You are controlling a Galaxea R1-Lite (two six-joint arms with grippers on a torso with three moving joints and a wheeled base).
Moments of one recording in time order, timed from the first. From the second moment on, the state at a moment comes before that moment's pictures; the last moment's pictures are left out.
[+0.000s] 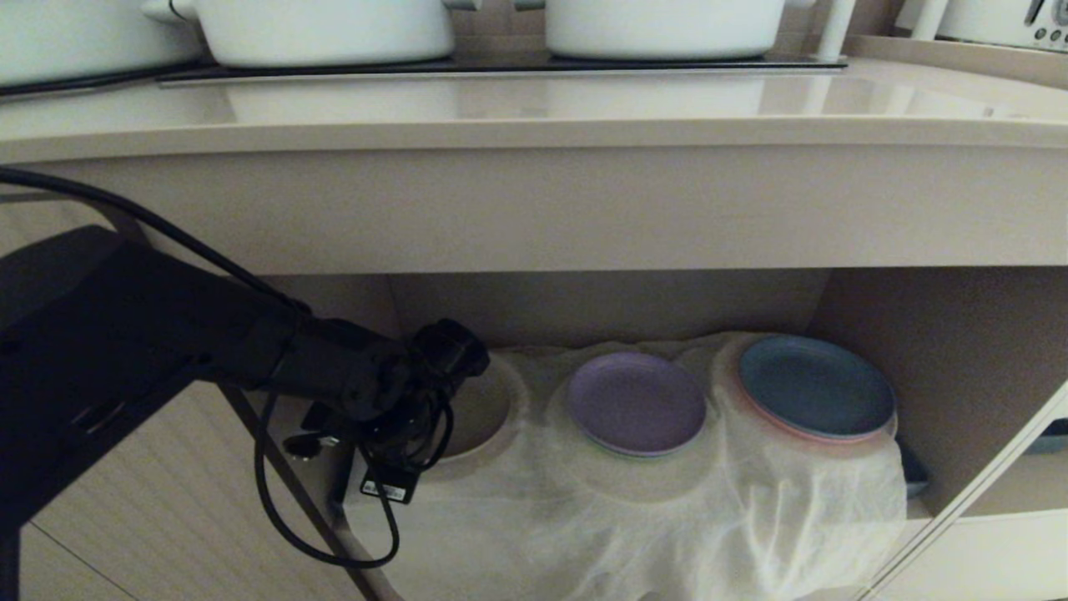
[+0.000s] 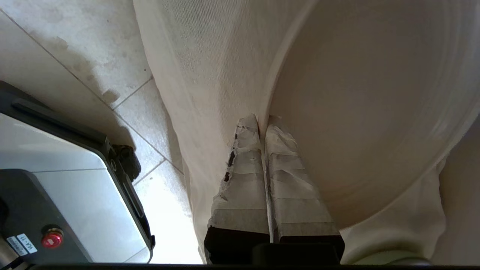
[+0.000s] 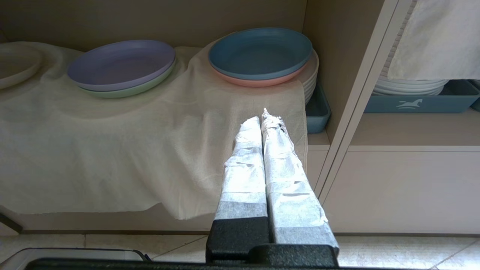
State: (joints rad) left arm -0.53 2.08 -1.21 0.38 0.41 -1.88; right arm 0.01 0.00 -0.01 0.03 0.00 0.01
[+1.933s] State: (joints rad) left arm -0.64 1.98 -1.12 0.38 0.37 -1.87; right arm 0.01 0.00 -0.01 0.03 0.00 0.01
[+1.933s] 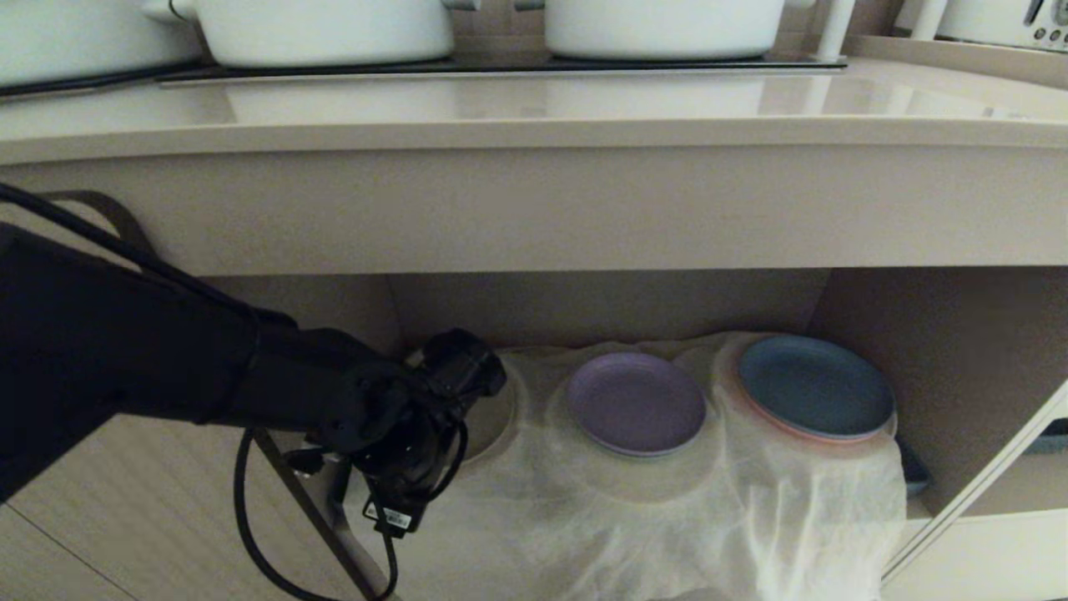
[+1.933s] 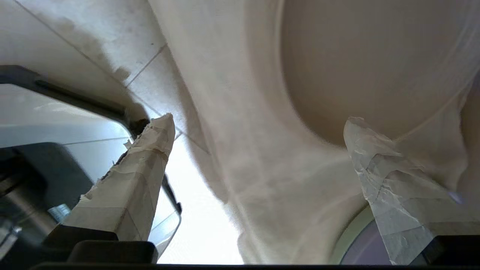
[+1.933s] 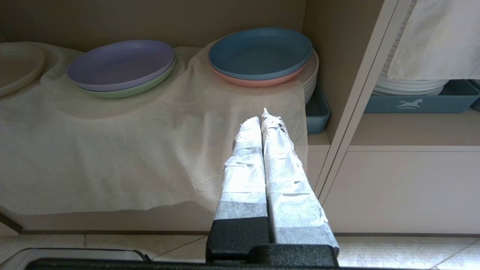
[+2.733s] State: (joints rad) left arm -0.74 1.82 -0.96 0.38 0.31 -1.87; right arm 0.01 0.00 -0.01 0.03 0.00 0.01
